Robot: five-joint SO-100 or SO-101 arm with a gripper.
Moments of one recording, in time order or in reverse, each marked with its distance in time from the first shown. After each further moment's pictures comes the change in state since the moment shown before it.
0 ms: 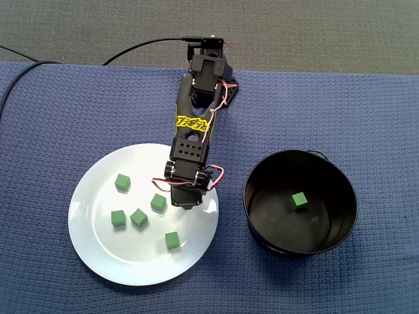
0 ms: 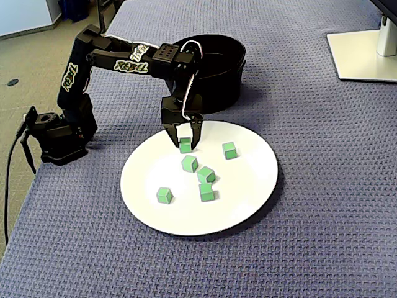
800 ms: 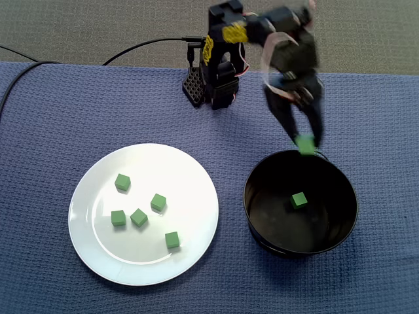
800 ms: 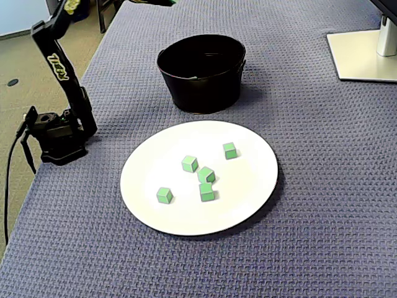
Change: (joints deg) arm -39.7 38.3 -16.5 4.0 -16.9
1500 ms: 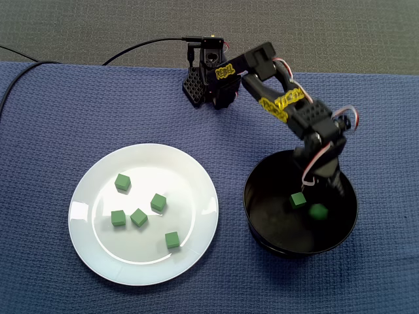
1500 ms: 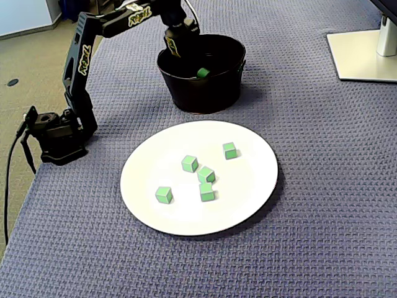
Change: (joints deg) arm -5.6 -33.5 -1.8 -3.0 3.6
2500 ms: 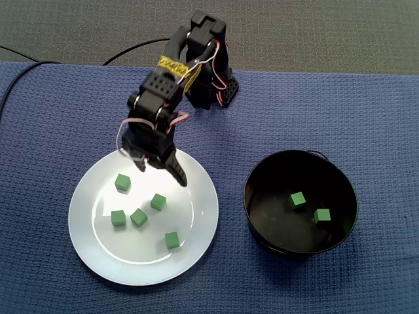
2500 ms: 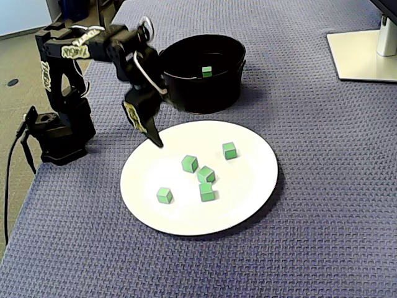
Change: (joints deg) arm 62.8 22.0 33.0 -10.2 -64.1
